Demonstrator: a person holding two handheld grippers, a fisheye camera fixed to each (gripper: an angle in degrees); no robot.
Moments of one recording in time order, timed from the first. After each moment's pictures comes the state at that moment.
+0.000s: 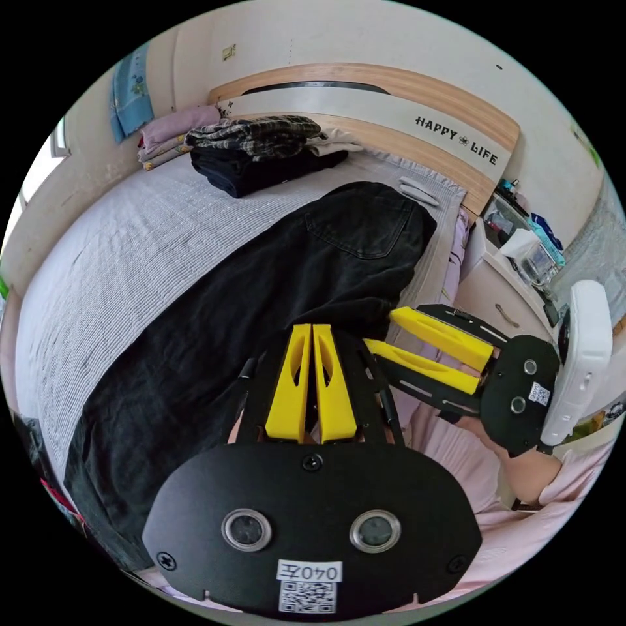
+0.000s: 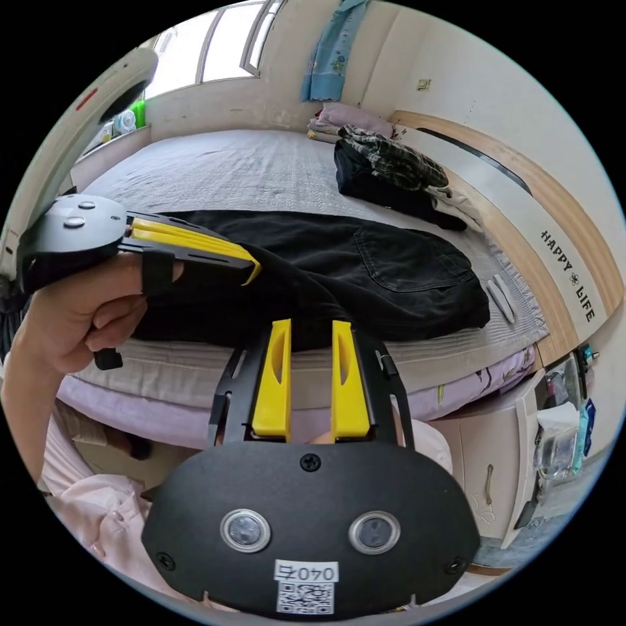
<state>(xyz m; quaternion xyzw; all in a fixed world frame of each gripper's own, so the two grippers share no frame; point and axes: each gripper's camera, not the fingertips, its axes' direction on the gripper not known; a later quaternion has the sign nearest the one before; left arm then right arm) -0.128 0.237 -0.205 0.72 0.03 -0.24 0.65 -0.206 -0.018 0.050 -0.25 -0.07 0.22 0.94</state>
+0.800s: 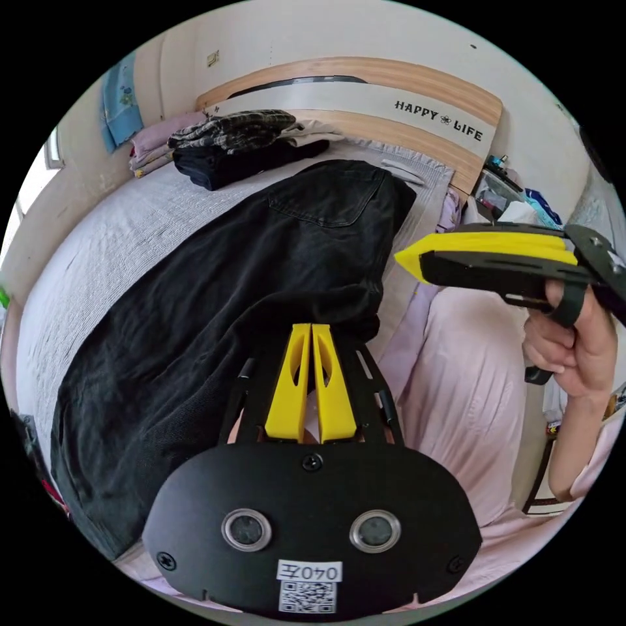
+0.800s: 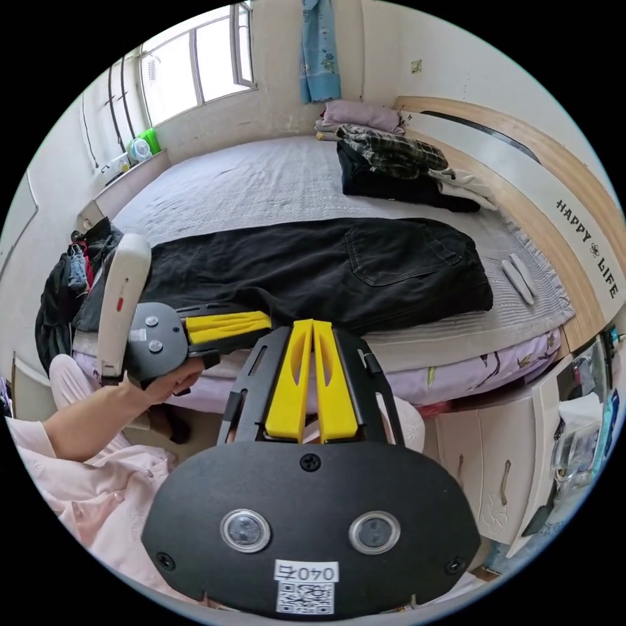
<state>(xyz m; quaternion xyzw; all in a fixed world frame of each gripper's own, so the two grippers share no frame) -0.074 0.195 -0.218 0.72 0.00 -0.24 0.66 -0.071 -0.016 -0.018 -0.22 -0.15 0.27 0.92</state>
